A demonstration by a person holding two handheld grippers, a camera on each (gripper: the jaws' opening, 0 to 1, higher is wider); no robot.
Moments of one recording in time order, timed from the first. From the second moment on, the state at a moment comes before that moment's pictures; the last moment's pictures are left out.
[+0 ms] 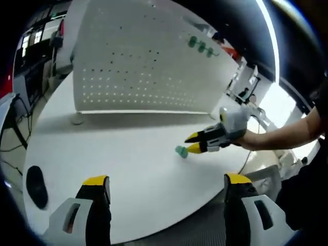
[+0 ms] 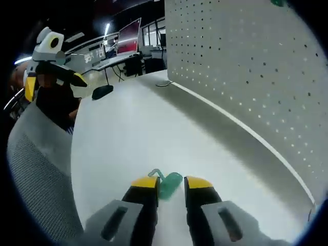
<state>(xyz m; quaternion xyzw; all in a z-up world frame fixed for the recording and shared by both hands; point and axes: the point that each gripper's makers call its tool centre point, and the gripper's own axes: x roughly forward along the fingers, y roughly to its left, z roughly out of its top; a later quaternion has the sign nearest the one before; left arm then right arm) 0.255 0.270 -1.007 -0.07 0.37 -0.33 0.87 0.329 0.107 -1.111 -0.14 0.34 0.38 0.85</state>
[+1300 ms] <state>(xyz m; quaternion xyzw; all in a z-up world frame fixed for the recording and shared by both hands) 0.261 0.266 -0.991 -0.06 0.35 -0.34 0.87 0.356 0.132 -1.074 -0.01 0.34 0.37 0.86</state>
